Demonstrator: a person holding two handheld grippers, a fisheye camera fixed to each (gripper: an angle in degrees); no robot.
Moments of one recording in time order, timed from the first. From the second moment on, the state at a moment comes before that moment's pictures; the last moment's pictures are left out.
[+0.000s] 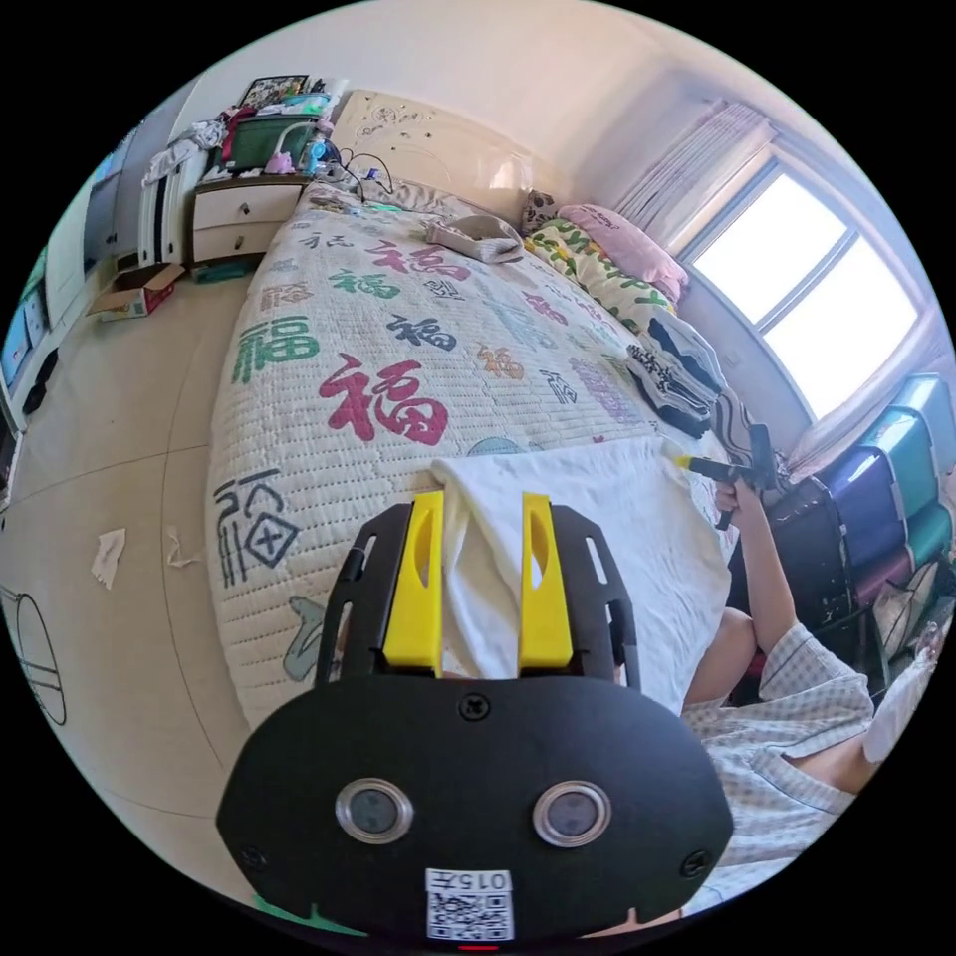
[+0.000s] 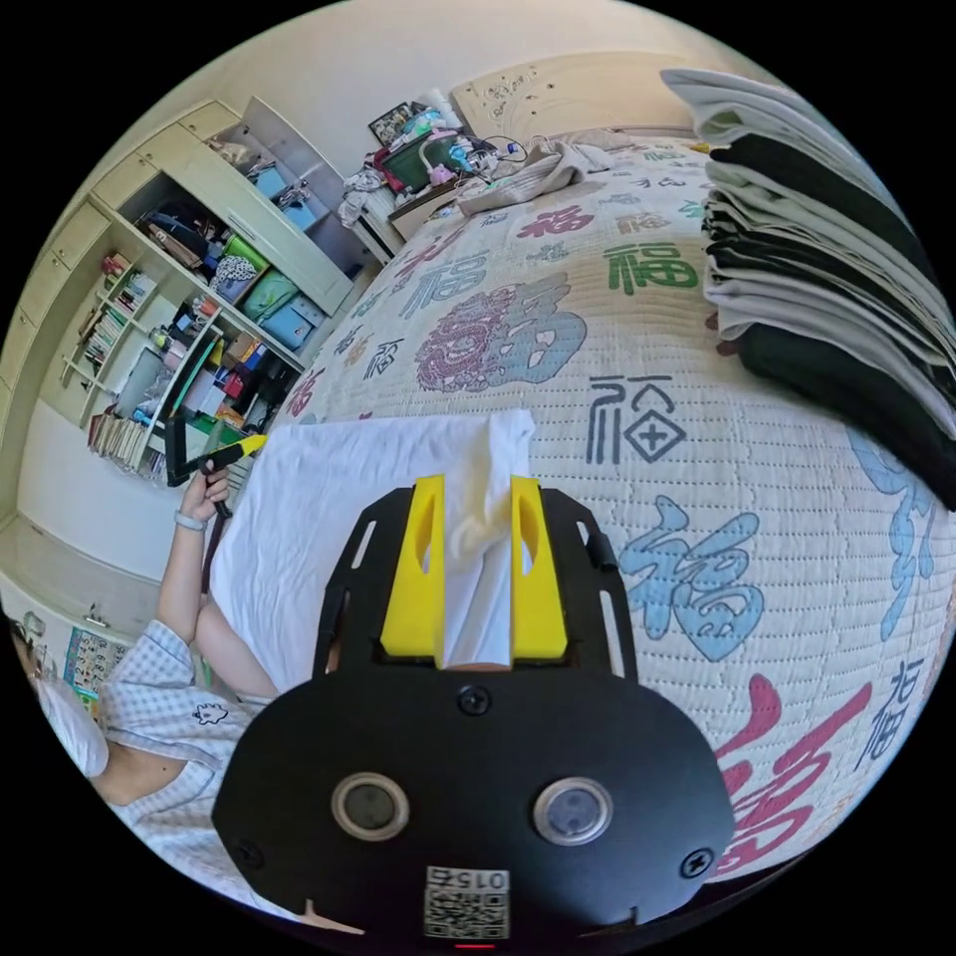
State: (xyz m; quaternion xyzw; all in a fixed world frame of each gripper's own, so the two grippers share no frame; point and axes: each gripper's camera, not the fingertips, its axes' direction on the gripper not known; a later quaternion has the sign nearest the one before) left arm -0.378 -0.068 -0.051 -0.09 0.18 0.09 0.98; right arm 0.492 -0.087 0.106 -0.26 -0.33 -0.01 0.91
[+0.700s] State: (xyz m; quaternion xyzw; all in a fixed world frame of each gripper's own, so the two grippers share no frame) left arm -0.384 -0.105 -0.025 -0.17 0.21 0.10 0.96; right arm 0.504 -0.106 0.121 -0.25 -0.35 -0.04 0.90
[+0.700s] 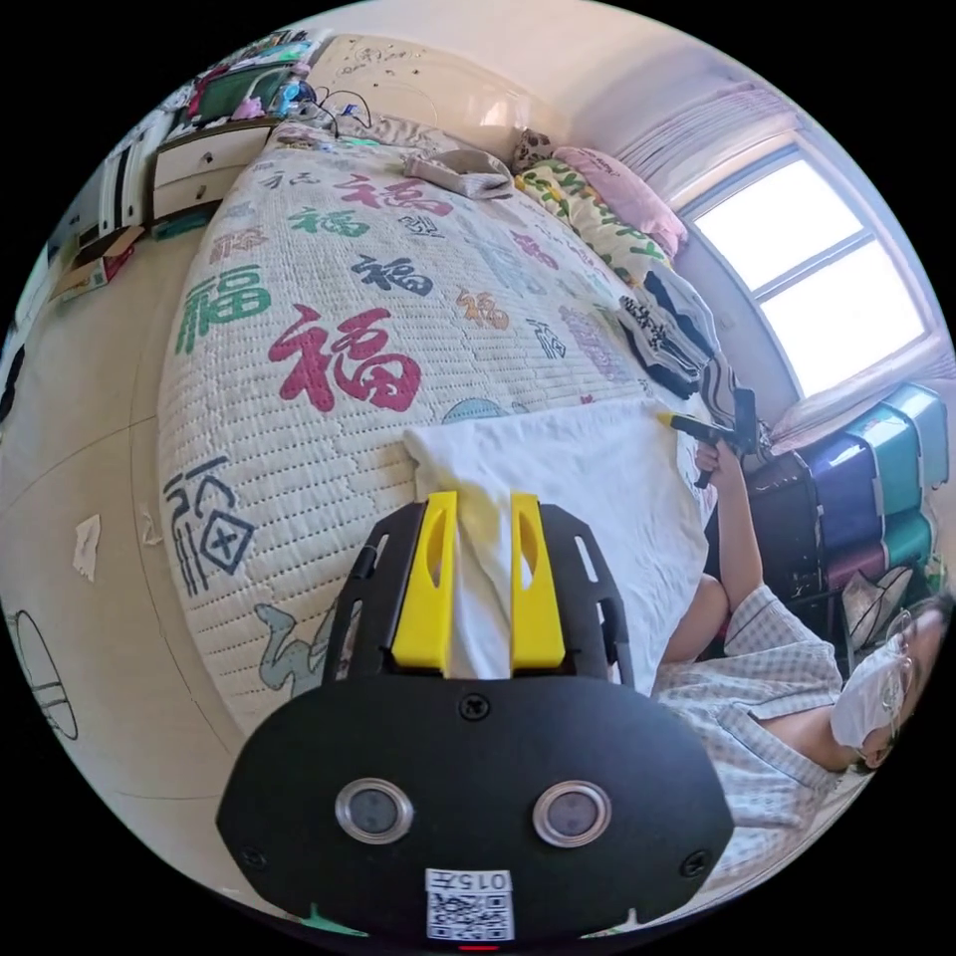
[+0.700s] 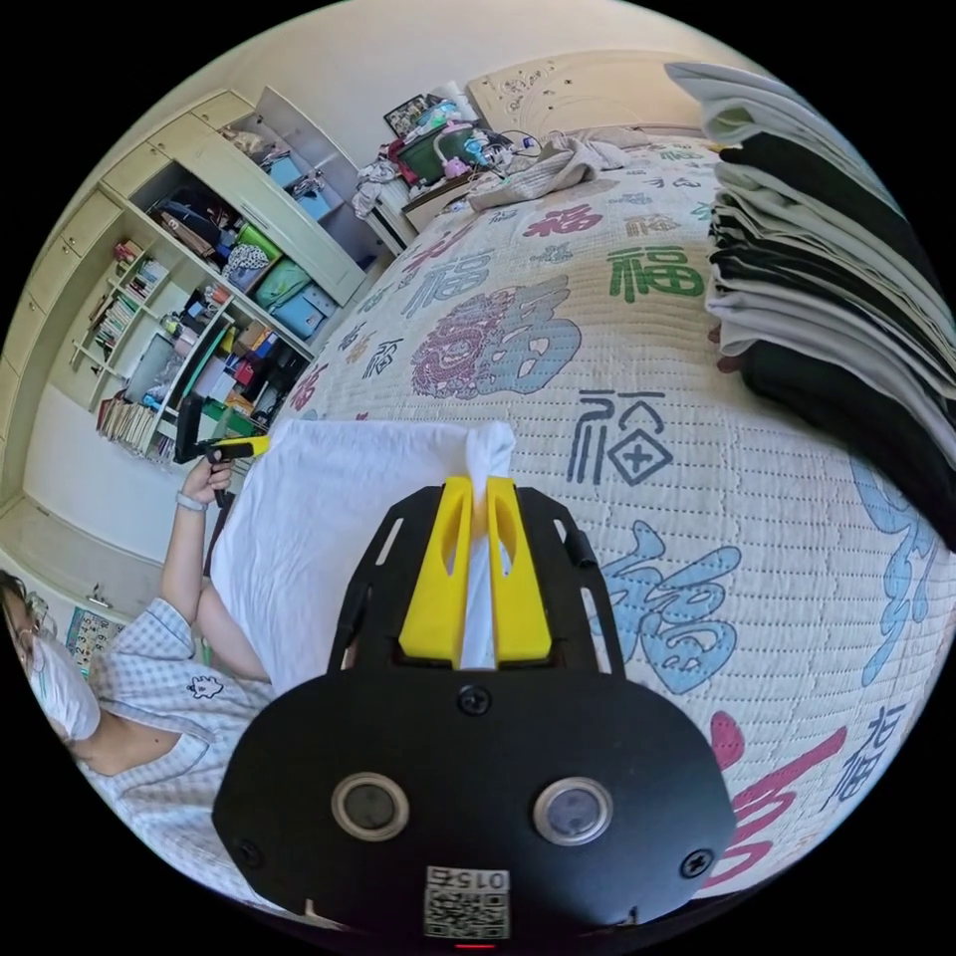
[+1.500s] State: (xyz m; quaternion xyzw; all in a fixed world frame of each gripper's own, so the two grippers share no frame) left arm -0.411 -0.095 -0.014 -0.09 0.22 0.04 0.97; right arm 0.497 -0.107 0.142 -0.22 -0.36 0.05 0.91
